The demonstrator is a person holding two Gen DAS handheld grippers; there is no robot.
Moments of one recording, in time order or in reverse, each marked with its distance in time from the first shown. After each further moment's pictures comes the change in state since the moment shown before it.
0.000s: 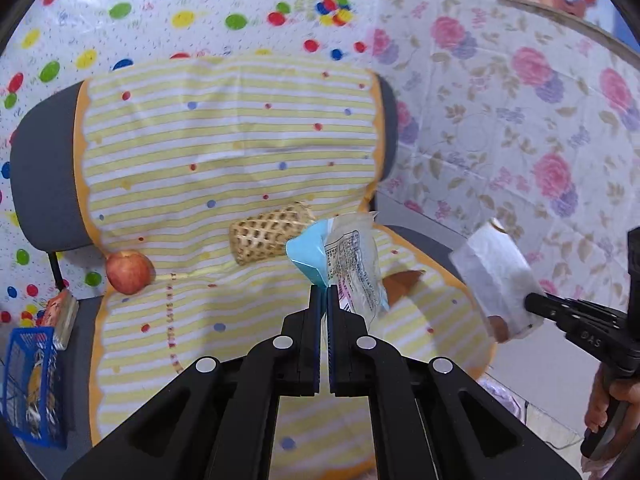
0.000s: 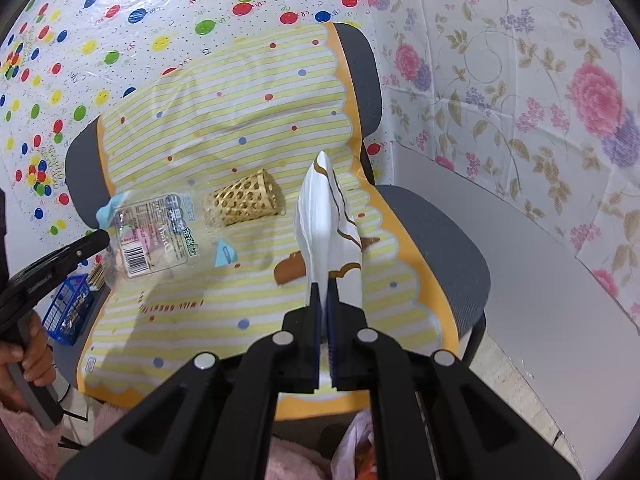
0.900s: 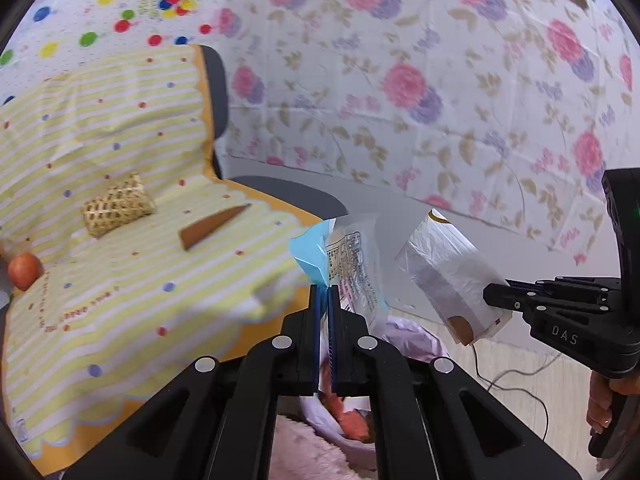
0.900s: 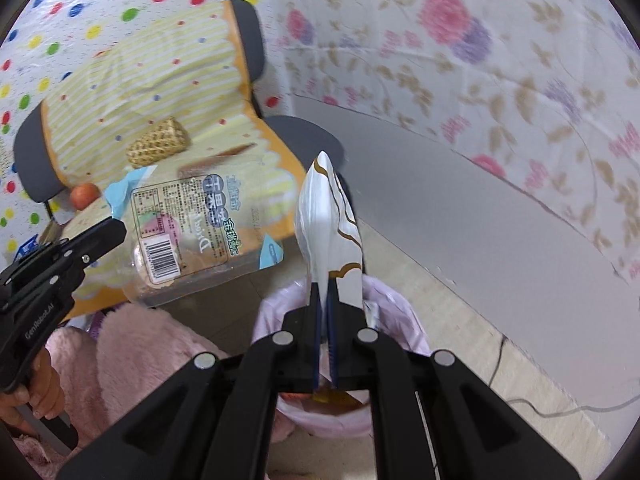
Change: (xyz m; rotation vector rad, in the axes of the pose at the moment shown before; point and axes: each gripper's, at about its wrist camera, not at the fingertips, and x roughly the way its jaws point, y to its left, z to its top) left arm -0.007 -0.171 -0.110 0.242 0.059 -0.286; right arm -0.097 -0.061 -0.131 0.146 0.098 -0.287
